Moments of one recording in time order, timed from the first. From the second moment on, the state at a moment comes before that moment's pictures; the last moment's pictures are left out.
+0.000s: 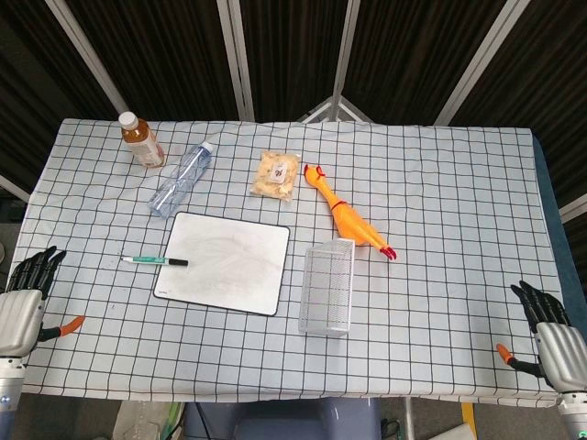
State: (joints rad) left arm -0.10 -1.17 -0.06 -1.68 1.45 1.46 0.04; right arm 0.04 -1.02 -0.01 -1.65 -1.51 1.40 0.20
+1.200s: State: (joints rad) left arm -0.36 -1.32 -0.19 -1.43 1.16 1.08 0.22; right arm 0.04 -1.02 0.00 -1.66 -1.50 1.39 0.23
